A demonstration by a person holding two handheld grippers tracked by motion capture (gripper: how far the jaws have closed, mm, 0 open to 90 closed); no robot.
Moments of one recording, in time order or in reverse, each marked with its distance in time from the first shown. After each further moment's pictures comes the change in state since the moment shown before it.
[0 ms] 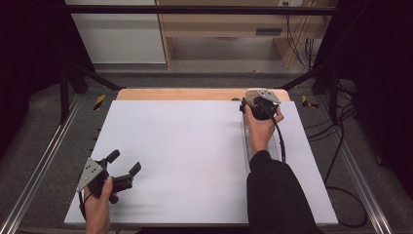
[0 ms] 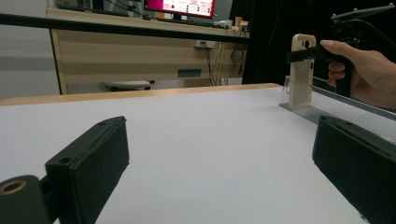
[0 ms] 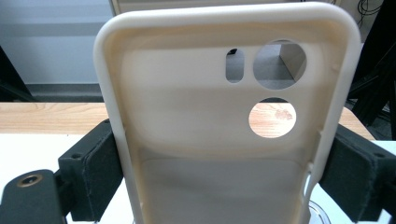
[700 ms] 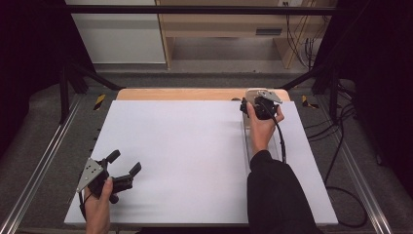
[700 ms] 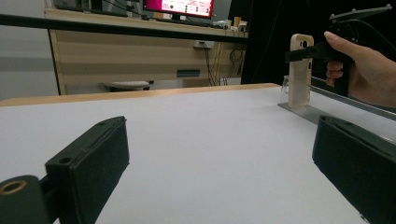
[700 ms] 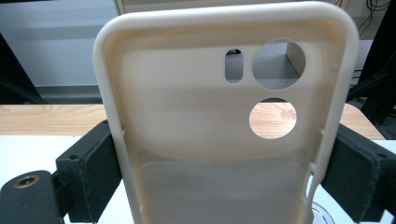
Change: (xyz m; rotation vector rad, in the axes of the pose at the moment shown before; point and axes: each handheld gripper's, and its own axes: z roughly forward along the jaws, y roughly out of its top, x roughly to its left) left arm 0.000 0.000 0.000 0.003 -0.004 0.005; right arm -0.004 0.000 0.001 0.001 0.025 0.017
